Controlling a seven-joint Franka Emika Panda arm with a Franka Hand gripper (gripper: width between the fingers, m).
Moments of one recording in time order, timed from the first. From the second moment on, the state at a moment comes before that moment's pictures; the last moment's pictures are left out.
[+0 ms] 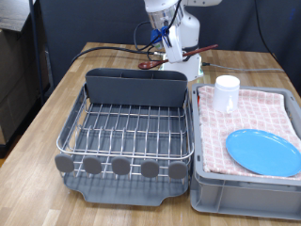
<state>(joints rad) 0.01 -0.45 -0.24 -2.80 0.28 2.16 1.92</state>
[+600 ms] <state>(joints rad) 0.01 -0.38 -0.43 -2.77 0.41 2.08 1.64</state>
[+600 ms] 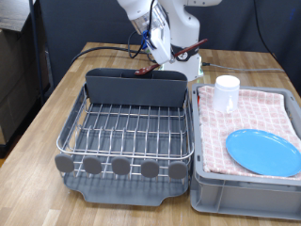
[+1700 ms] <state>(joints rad) 0.01 -0.22 -0.51 -2.69 0.47 2.12 1.54</state>
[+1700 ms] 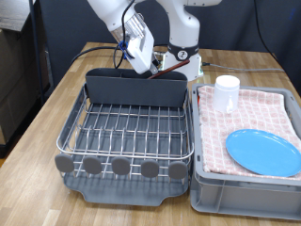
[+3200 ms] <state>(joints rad) -0.02 -0.39 -0.26 -2.72 0.07 2.24 2.09</state>
